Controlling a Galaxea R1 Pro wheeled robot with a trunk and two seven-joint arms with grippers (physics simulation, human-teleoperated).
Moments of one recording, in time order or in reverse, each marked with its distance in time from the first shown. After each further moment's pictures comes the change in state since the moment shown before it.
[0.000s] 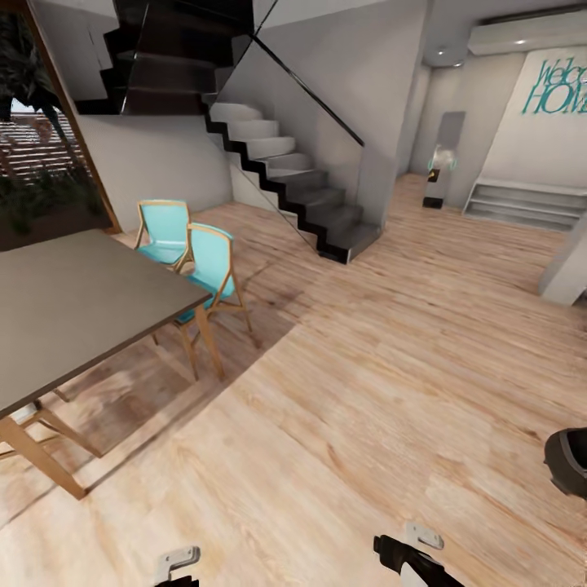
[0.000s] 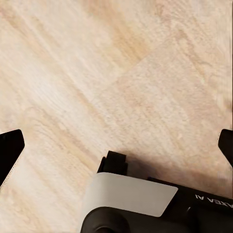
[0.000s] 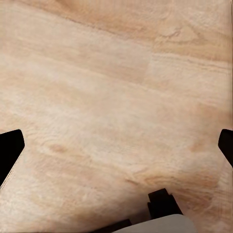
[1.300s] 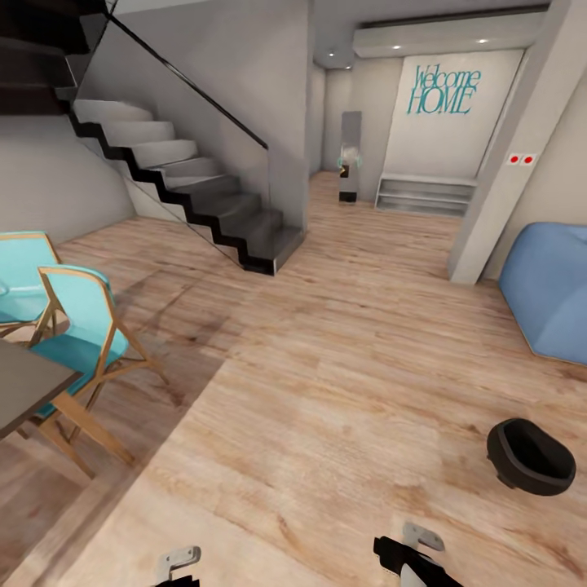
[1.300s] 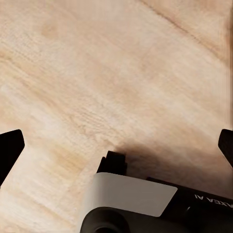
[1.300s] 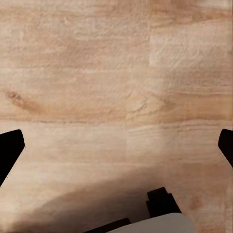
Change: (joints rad) left arm 0.000 -0.002 0.000 0.000 -0.001 -0.001 0.000; right arm 0.000 0.001 0.000 0.007 0.004 -0.002 0.000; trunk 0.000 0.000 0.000
